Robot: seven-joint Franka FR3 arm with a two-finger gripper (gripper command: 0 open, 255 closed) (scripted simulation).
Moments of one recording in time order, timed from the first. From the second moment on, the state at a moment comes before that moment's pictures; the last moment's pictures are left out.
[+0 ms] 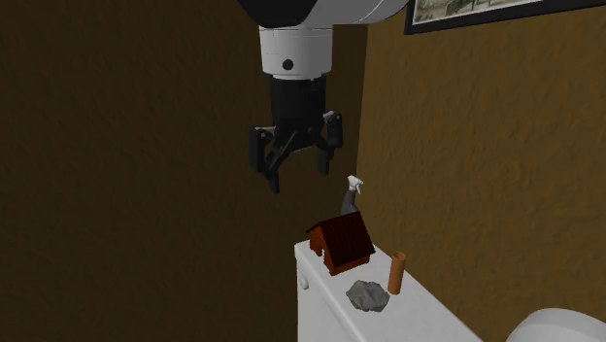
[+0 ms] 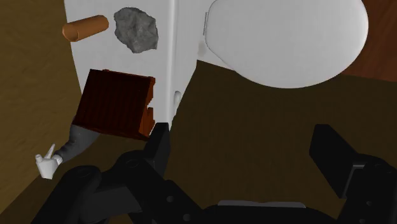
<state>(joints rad) 0.00 -0.74 0.05 -2.31 -0.07 1.66 0.17</state>
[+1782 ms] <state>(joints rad) -0.07 -0.32 -0.47 -2.52 -0.09 2.60 -0.26</state>
